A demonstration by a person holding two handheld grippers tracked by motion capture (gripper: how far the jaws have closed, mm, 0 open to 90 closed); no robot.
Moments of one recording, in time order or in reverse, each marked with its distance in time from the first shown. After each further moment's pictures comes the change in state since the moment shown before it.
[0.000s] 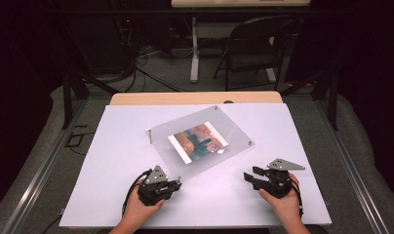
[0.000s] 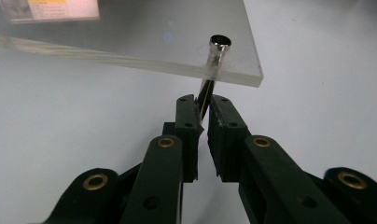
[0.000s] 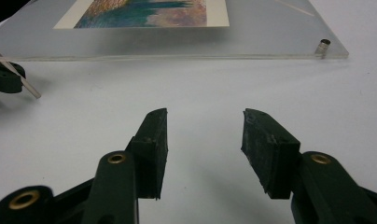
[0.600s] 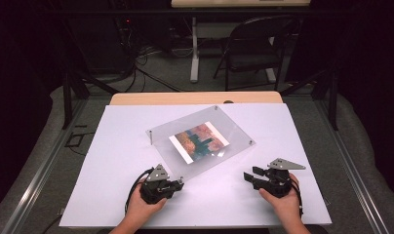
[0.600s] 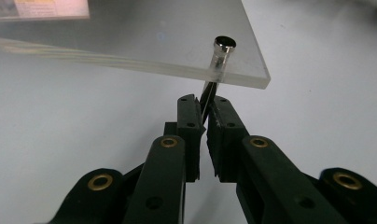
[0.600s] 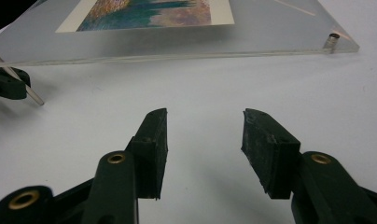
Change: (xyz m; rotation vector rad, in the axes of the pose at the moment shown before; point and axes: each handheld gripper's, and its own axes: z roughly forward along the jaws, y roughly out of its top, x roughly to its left) left arm -0.004 0.007 0.007 -0.002 -0.056 -0.013; right arm -0.002 0.000 0.001 0.000 0.009 0.023
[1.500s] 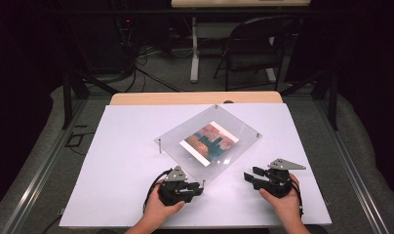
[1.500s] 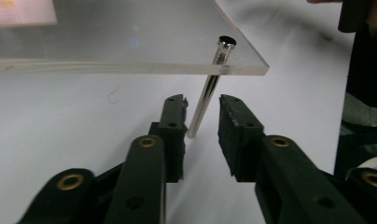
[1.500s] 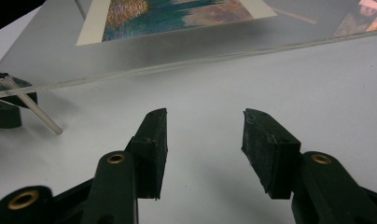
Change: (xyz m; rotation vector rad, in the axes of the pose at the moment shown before) left arm -0.025 0.017 0.023 -0.019 -0.112 -0.034; right arm 0.000 -0.001 0.000 0.002 0.000 0.004
